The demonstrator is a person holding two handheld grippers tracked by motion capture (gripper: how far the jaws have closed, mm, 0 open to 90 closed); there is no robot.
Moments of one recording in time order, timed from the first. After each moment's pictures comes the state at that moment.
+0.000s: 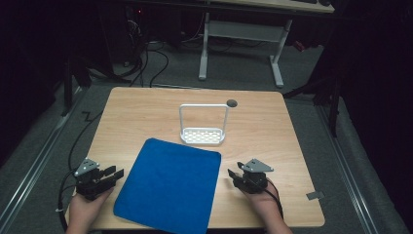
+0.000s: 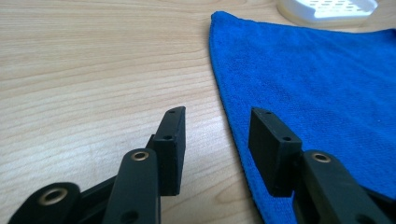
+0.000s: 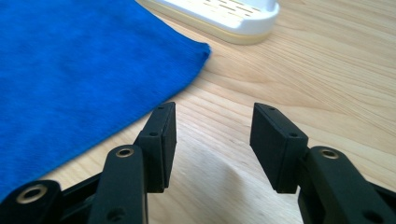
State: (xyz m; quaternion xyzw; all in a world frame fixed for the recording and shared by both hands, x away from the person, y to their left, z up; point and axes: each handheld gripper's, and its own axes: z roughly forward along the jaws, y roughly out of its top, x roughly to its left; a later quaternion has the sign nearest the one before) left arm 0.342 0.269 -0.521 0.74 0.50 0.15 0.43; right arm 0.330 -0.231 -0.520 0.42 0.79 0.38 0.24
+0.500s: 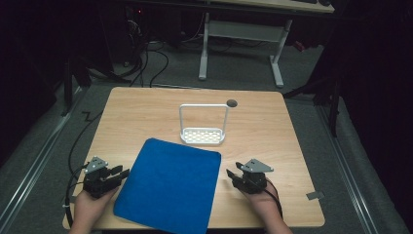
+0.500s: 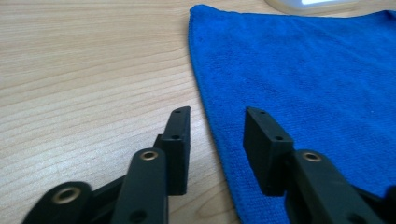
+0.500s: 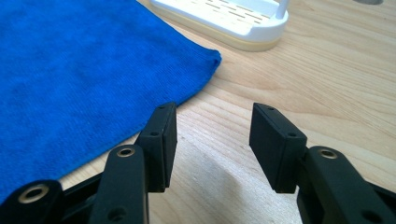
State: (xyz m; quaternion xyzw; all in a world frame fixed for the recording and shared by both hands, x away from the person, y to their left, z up) left arm 0.345 0.256 -0.520 0.76 0.47 0.15 0.42; right arm 0.329 -0.229 -0.517 0.41 0.79 0.39 0.23
